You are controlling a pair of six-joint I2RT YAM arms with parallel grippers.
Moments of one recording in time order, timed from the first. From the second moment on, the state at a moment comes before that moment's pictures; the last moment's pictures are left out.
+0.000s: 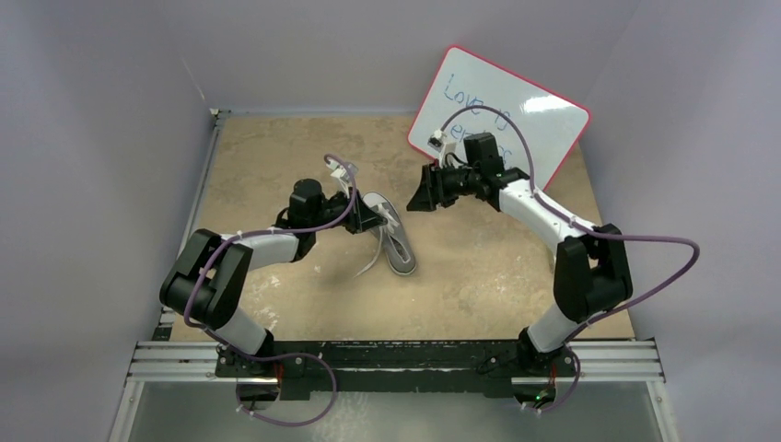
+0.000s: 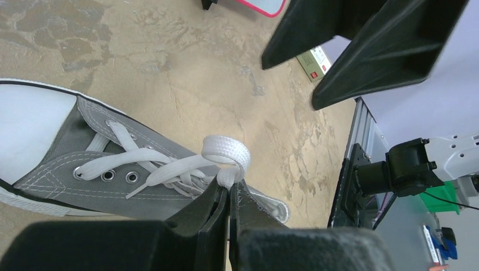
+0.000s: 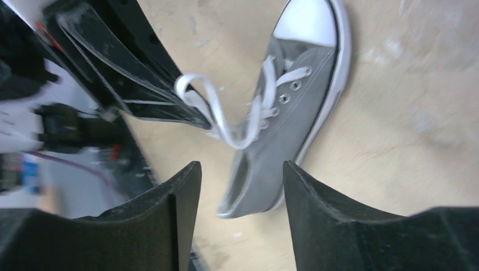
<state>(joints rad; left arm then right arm) -0.40 1.58 0.66 0.65 0.72 -0.54 0.36 1.64 1.25 -0.41 -0.72 0.26</state>
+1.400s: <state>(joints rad) -0.39 1.59 0.67 0.65 0.74 -0.56 0.47 1.80 0.95 0.32 -0.89 -0.58</state>
